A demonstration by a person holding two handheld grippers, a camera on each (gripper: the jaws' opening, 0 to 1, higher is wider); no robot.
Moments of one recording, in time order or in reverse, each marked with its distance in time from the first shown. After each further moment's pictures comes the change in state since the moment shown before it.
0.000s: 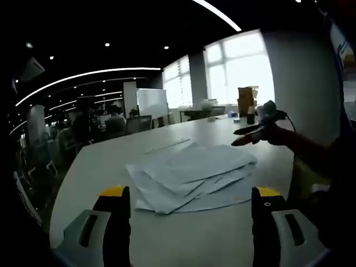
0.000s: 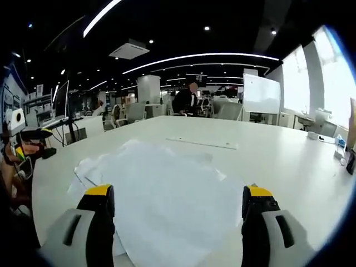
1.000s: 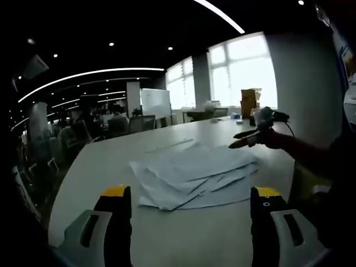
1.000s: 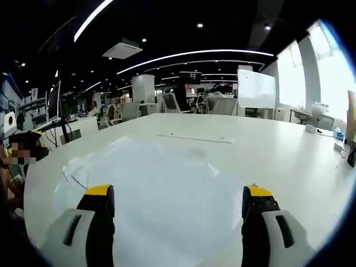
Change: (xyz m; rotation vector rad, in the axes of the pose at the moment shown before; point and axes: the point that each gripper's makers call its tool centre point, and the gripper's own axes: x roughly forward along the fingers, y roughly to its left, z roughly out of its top) left arm -0.006 0.008 -0.007 -0.022 -0.010 0.020; right arm 0.025 -0.026 -0.017 0.034 0.014 -0.034
